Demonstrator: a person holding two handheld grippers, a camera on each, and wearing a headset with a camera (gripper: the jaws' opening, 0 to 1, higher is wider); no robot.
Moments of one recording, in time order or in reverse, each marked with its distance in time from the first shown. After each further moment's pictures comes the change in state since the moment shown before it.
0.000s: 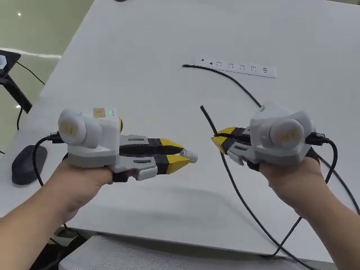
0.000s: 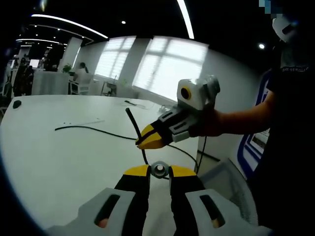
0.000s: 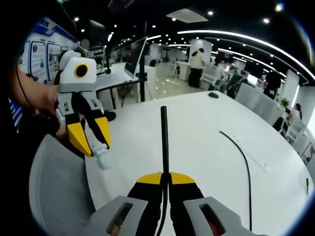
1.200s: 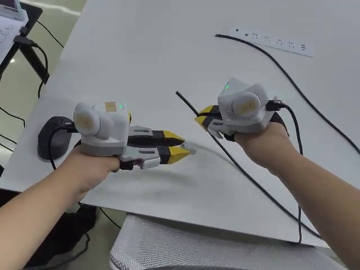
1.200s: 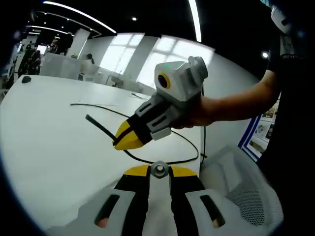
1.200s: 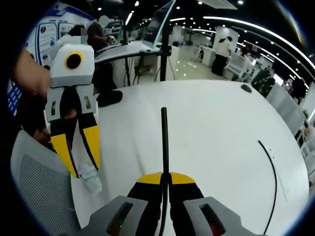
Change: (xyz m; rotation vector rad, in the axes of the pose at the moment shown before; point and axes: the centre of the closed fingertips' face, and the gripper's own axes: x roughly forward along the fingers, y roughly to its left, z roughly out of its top) left arm -0.054 0.071 -0.074 -0.097 -0.001 -0.021; right arm 0.149 0.054 -0.001 -0.147 0.185 0.144
